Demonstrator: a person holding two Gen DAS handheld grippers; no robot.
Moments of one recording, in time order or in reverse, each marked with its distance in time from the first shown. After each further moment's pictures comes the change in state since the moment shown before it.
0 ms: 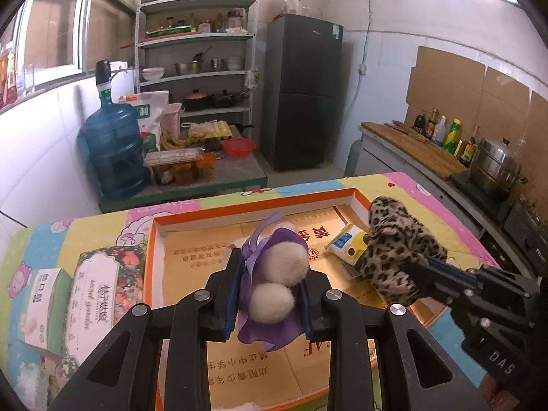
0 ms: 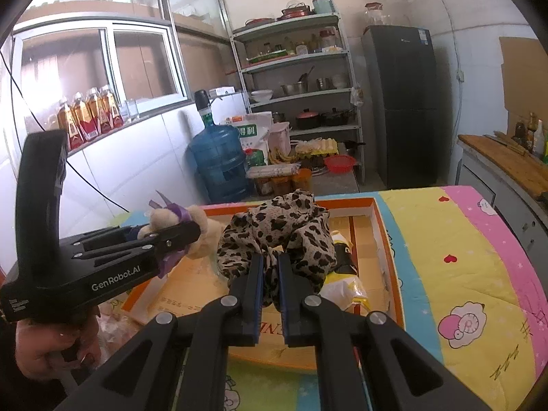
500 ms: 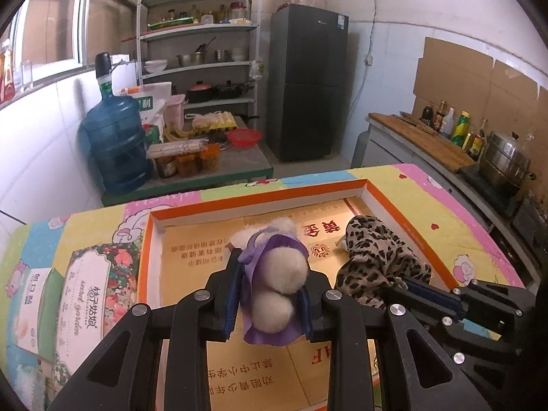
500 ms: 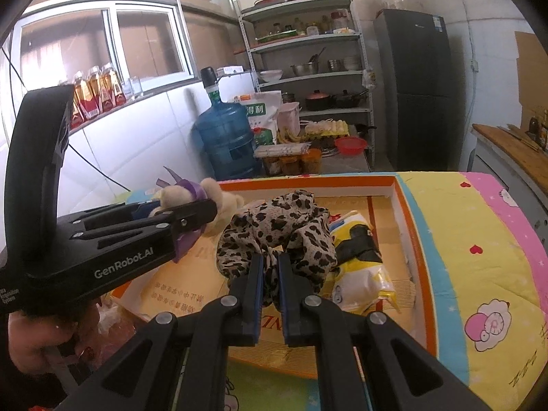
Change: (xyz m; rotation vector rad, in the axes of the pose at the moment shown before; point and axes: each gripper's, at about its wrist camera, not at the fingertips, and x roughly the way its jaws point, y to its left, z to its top) left arm 0.022 -0.001 0.001 0.000 0.040 0.027; right arm 0.032 0.002 0.001 -0.029 0.079 0.029
